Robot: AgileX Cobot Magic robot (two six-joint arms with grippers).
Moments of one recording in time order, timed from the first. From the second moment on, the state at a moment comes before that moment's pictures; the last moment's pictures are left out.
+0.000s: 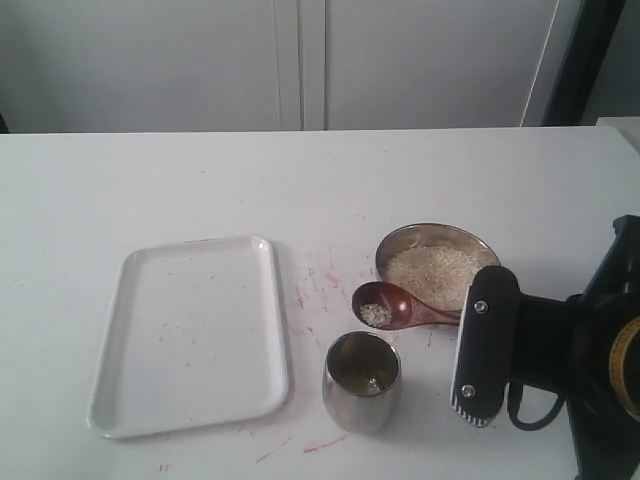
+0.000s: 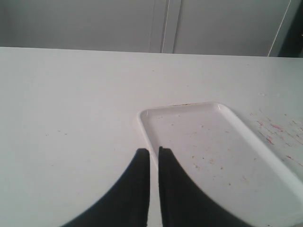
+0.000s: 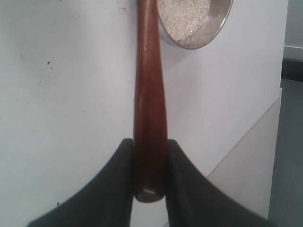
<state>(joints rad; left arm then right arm) -0.06 0.00 0.00 -0.18 0.03 -0.05 0.90 1.08 -0.62 -0.80 1.08 0.12</state>
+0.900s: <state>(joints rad) -0.06 0.00 0.00 -0.18 0.03 -0.05 0.98 1.08 -0.54 -0.95 1.07 0.20</state>
